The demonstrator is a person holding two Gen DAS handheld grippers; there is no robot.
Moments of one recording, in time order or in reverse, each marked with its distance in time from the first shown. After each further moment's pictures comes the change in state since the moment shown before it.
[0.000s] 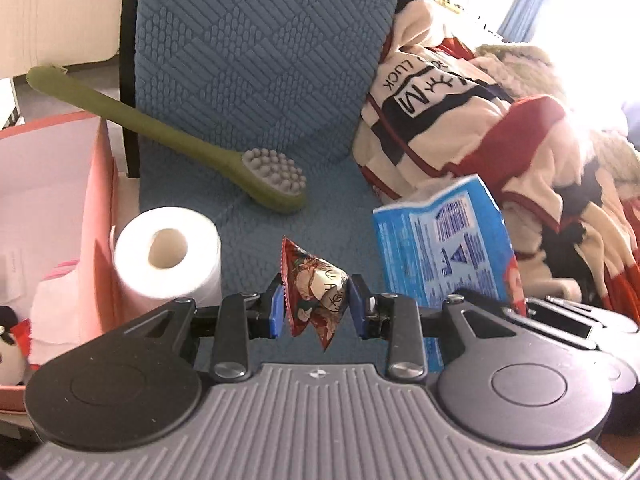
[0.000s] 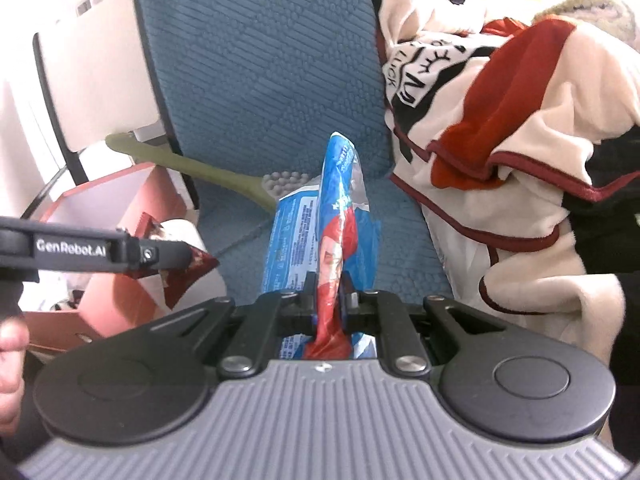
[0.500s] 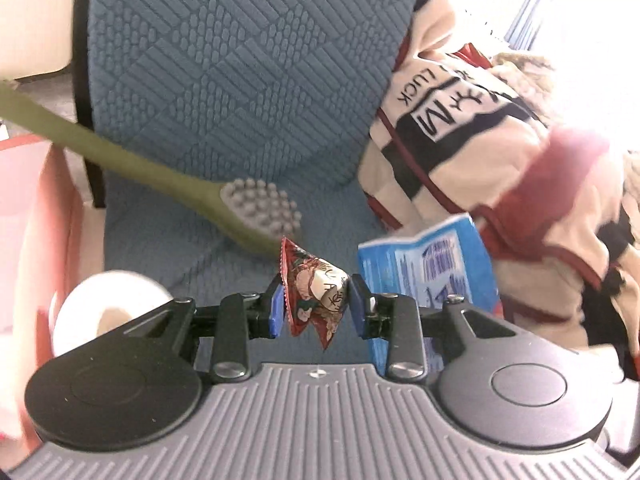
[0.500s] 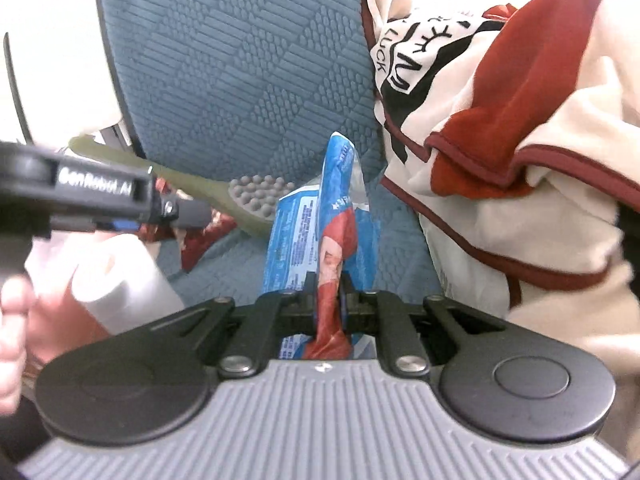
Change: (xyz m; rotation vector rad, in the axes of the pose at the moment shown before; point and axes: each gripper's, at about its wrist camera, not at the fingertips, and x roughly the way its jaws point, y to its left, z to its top) left arm 0.082 0.008 0.055 -0.007 -0.013 -0.001; right arm 0.062 -0.028 0.016 0.016 -0.002 -0.006
